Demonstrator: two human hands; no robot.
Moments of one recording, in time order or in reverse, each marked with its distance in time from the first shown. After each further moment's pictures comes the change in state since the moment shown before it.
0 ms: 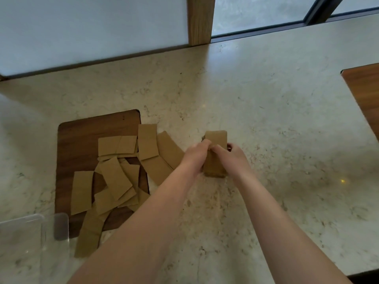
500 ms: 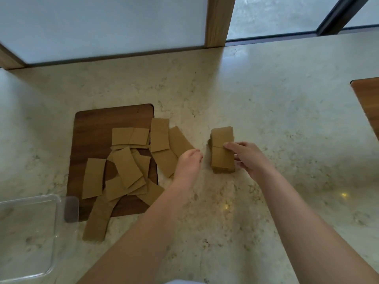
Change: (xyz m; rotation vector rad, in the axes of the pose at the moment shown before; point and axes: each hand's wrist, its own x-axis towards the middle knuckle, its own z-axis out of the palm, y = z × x) left_hand -0.023 -0.041 -0.045 0.021 0.116 0.124; right_hand 0.005 -0.003 -0.024 0.068 -0.163 0.031
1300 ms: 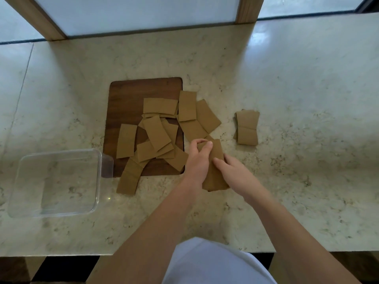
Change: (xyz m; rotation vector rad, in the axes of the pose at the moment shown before) left_hand -0.067 -0.063 -0.048 -0.184 0.061 0.113; right_hand -0.126 0.061 0.096 -0.267 -0.278 -0.139
